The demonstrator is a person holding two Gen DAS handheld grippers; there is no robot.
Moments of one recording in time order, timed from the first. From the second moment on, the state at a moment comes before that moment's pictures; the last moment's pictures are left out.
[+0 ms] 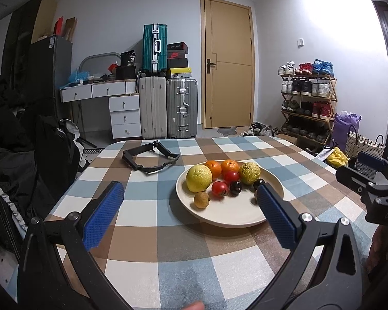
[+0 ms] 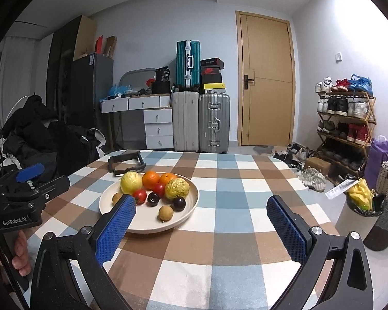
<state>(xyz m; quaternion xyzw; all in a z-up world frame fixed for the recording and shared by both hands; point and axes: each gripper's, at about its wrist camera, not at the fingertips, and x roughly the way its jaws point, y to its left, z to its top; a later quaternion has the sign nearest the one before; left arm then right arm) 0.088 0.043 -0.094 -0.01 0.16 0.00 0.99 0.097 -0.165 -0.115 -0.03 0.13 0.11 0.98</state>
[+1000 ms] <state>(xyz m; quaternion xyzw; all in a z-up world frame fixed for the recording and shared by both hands) 0.089 0.042 -0.095 -0.01 0.16 0.00 0.99 0.095 -0.164 -0.115 -0.03 0.13 0.12 0.98</state>
